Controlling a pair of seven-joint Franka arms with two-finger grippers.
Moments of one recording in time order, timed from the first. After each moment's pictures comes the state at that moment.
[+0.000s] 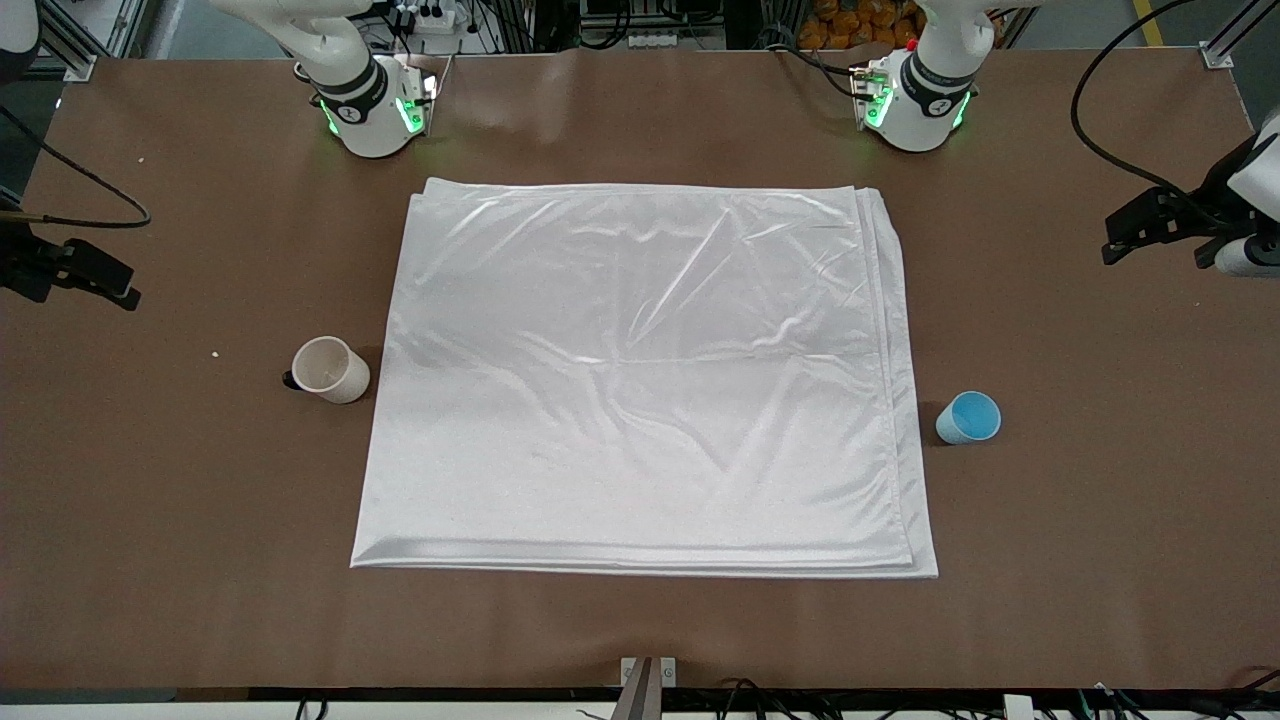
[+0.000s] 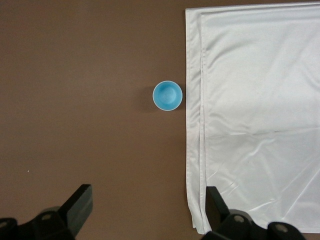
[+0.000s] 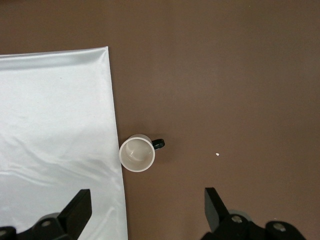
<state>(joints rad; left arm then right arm) 0.04 -0.05 -0.05 -1.65 0.01 1.61 0.04 0.00 0.04 -0.05 -1.54 -0.04 1.62 0.05</state>
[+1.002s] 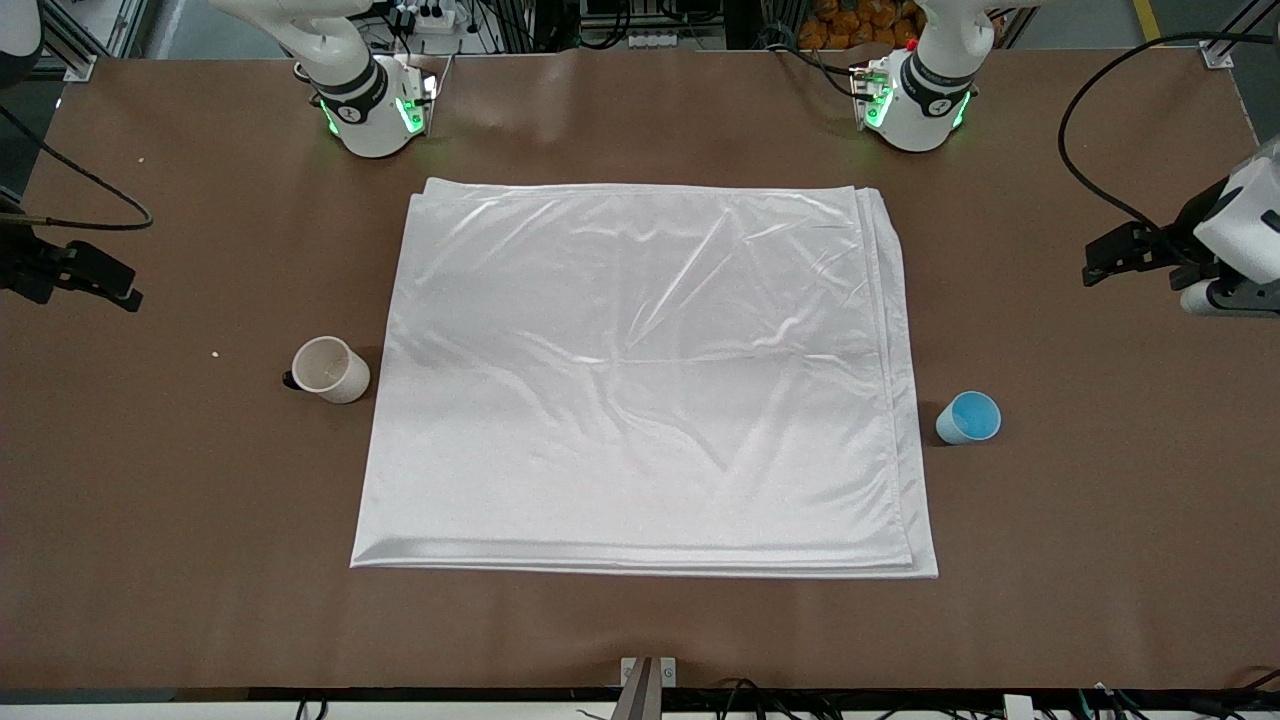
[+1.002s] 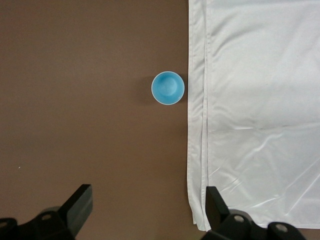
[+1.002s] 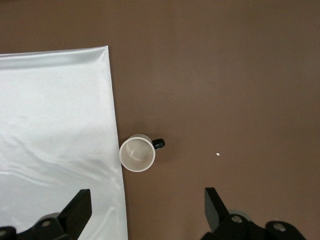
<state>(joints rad) 0.04 0.04 -0.05 -1.65 0.01 1.61 0.04 0.00 0.05 -0.04 -1.54 -0.04 1.63 0.05</state>
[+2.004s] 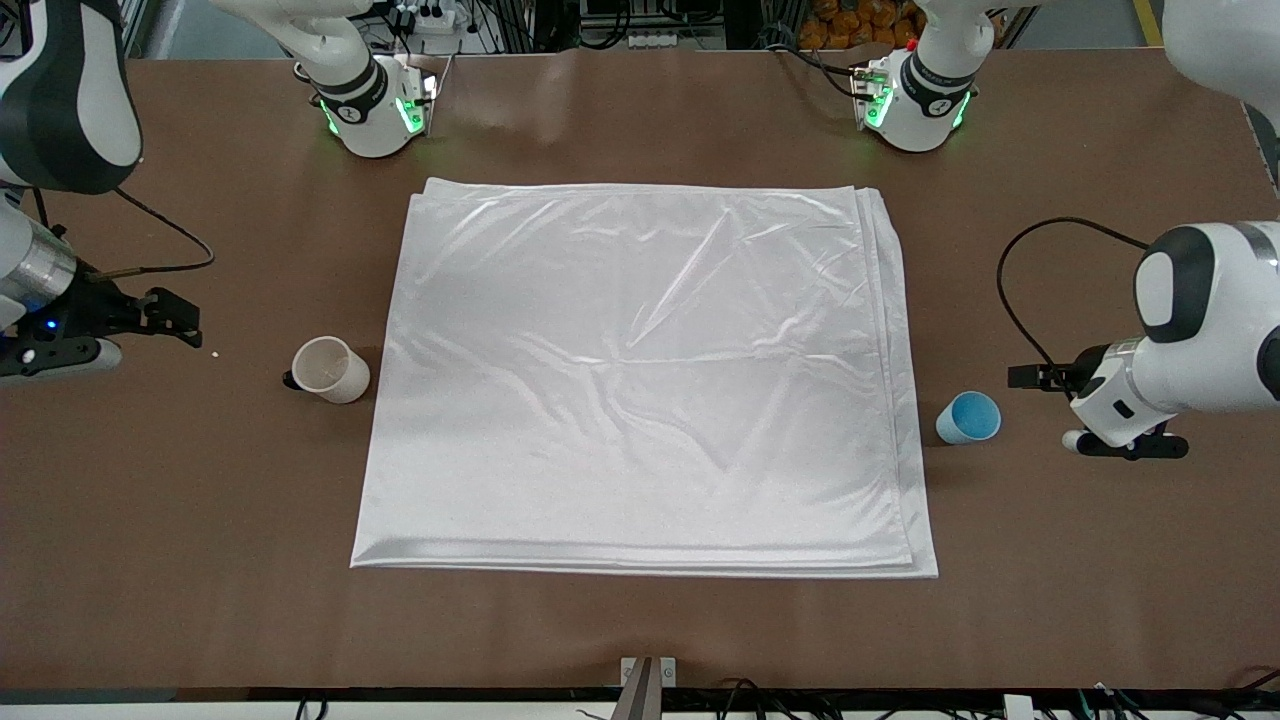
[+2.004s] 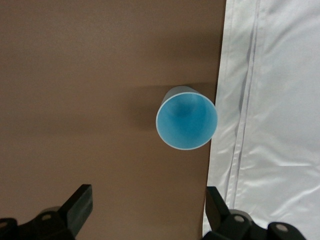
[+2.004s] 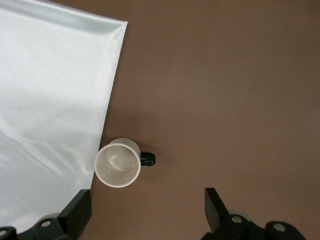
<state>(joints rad) 0.06 0.44 -0.05 -1.65 0.02 1.84 0.05 -0.02 0.07 -0.05 -1.83 -0.04 1.94 -0.33</state>
